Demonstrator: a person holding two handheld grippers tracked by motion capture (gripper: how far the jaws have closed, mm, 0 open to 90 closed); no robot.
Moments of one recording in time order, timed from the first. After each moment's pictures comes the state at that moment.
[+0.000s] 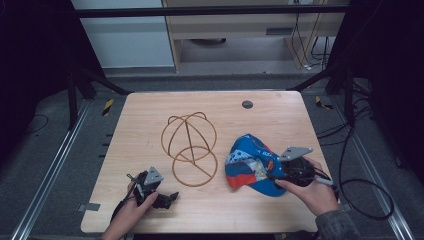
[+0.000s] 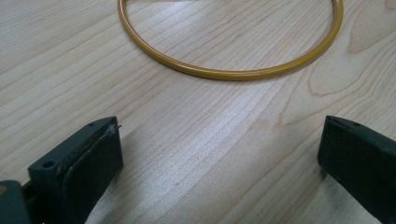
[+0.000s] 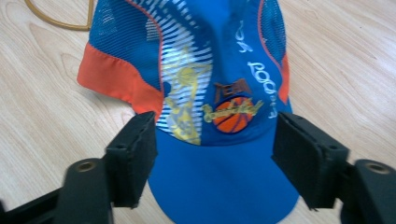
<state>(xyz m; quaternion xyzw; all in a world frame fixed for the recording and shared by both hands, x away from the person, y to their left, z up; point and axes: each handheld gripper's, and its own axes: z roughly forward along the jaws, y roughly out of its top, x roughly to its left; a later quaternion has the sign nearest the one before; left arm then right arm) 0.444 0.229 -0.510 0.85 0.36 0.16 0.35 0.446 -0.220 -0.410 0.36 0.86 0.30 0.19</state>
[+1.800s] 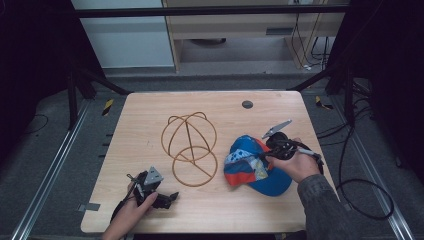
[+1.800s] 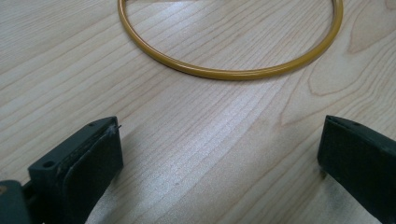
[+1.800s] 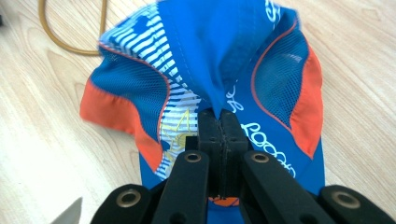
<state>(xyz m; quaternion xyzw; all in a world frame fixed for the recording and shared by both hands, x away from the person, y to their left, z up) 0.444 0.229 -0.510 0.85 0.36 0.16 0.35 0.515 -0.193 -0.402 0.36 0.89 0.28 0.08</state>
